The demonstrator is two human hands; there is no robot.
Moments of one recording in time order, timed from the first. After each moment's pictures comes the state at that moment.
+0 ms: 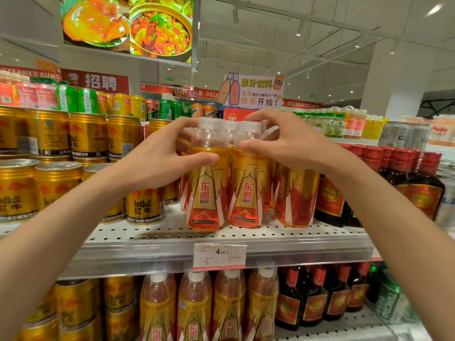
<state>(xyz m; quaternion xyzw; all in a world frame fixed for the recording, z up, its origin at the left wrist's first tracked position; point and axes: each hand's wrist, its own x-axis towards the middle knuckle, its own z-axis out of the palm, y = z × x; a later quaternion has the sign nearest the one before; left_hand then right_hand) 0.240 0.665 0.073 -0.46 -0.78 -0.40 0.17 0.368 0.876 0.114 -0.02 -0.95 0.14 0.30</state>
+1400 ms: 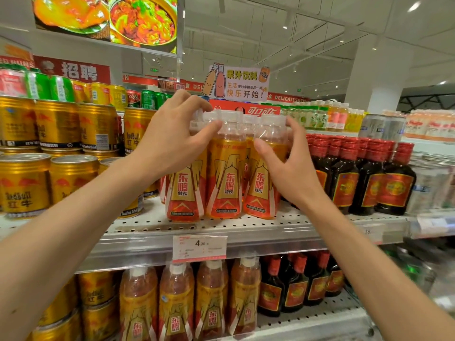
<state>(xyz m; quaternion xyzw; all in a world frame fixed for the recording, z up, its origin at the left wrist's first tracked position) 0.257 0.719 0.077 -0.46 -0.73 -0.37 0.35 0.383 0.904 0.035 -0.09 -0.81 0.33 0.47</state>
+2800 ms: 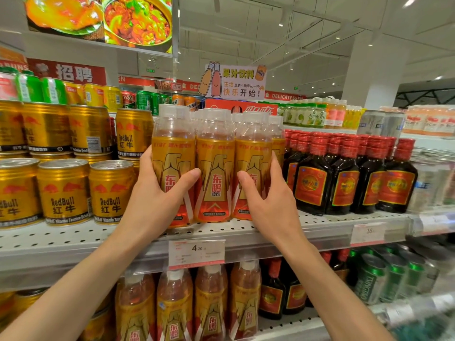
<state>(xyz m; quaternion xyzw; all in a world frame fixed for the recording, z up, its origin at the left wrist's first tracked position) 0.270 0.703 -0.012 -0.31 -0.70 -0.63 0.12 0.372 0.878 -0.025 -0.15 -0.82 0.33 0.45</state>
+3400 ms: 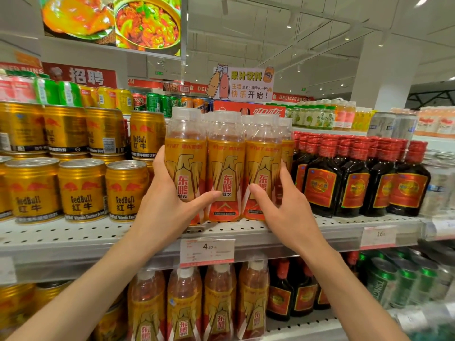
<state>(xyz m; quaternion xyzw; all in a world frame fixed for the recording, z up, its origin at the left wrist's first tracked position) 0.271 0.696 -0.018 -0.35 -0.77 -0.51 0.16 0.389 0.885 -0.028 -0.15 -0.86 0.30 0.39</state>
